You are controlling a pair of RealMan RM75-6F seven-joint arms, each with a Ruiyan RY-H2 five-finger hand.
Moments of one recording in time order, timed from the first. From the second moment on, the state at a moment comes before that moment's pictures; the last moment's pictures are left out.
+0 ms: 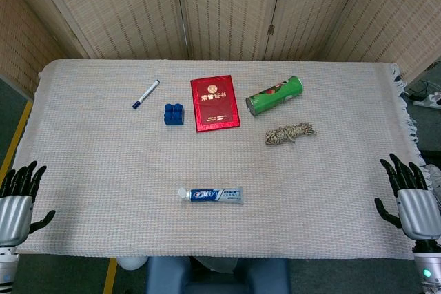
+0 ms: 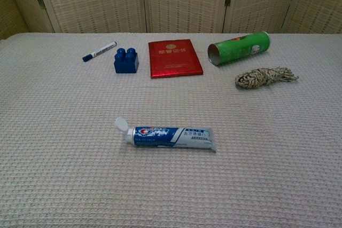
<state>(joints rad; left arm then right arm) -0.09 -1.14 -0.06 -1.66 1.46 1.50 0.25 0.06 -1.12 0.06 -1.59 -1.51 1.50 0.01</state>
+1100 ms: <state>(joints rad) -0.09 -1.12 -0.06 -1.71 1.47 1.50 0.28 0.23 -1.10 0.05 -1.75 -1.64 1.30 -0.06</state>
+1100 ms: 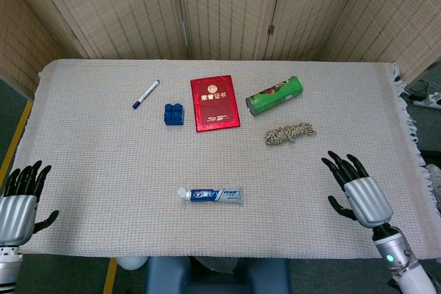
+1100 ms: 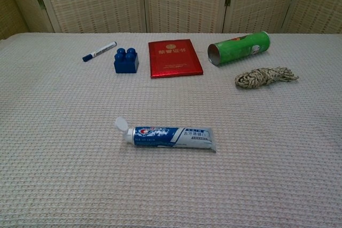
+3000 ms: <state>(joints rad) -0.10 -1.08 -0.04 -1.77 1.44 1.46 0.30 0.83 -1.76 0.17 -1.39 -1.16 0.80 -0.46</state>
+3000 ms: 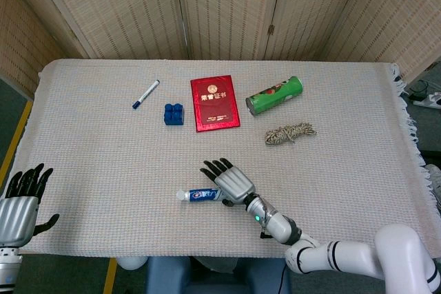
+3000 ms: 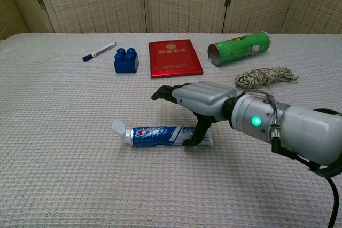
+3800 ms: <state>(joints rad) -0.10 -1.08 -0.04 -1.76 1.42 1.46 0.29 0.89 -1.76 0.15 -1.39 -1.20 0.77 -0.39</state>
